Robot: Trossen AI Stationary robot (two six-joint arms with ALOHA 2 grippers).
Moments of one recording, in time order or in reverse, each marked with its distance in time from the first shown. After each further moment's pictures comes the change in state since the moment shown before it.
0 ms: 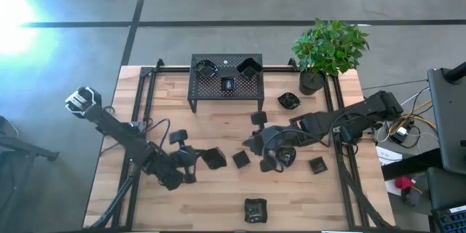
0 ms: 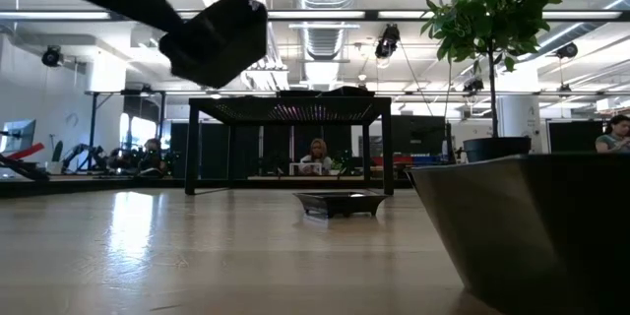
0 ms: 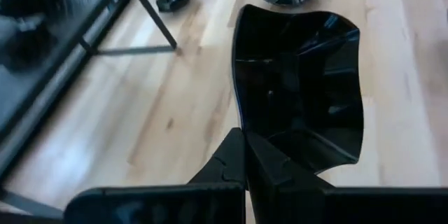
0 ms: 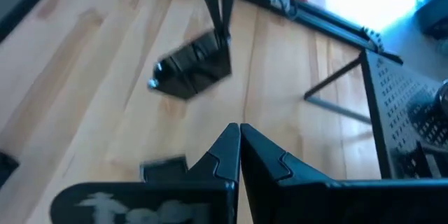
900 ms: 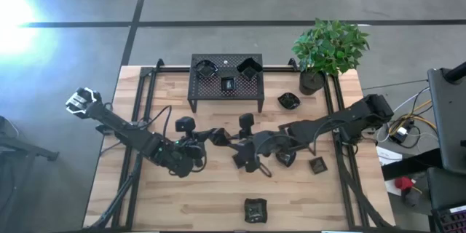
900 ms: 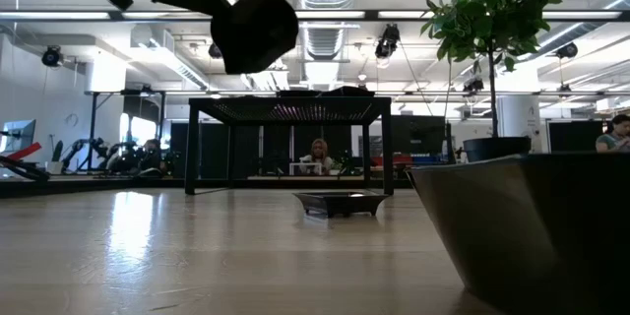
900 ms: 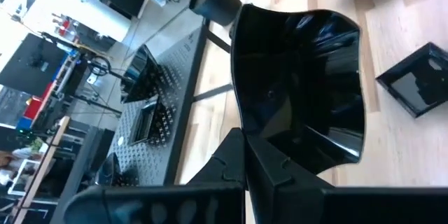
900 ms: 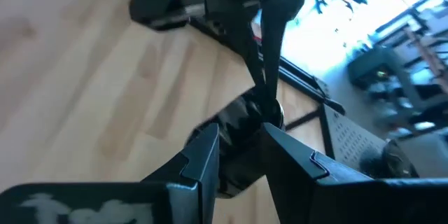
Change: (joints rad) left arm 0.133 0.021 0.082 0.019 -0.167 0.536; right arm -0.005 0.117 -0.049 0.334 0.135 -0.232
